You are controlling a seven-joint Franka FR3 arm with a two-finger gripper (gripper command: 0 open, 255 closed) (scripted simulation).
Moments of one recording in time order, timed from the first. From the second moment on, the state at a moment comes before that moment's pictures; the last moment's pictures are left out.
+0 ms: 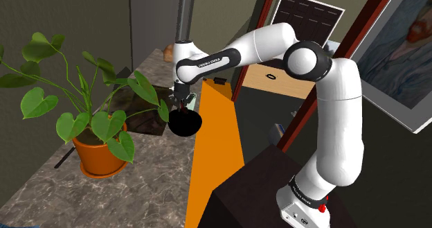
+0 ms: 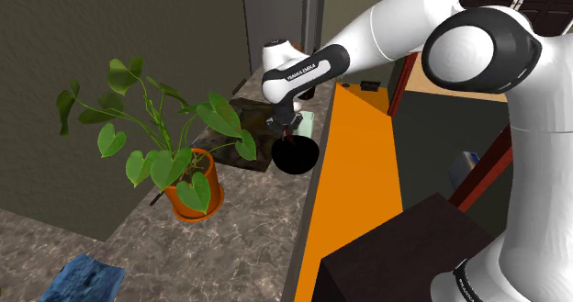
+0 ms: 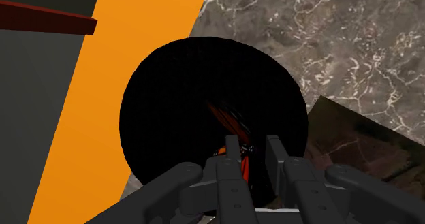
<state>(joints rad) 0.07 0.57 0.22 -1.64 -0.21 2.13 0.67</state>
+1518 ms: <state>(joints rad) 0.02 0.68 0.18 -1.66 -0.23 2.26 0.62</state>
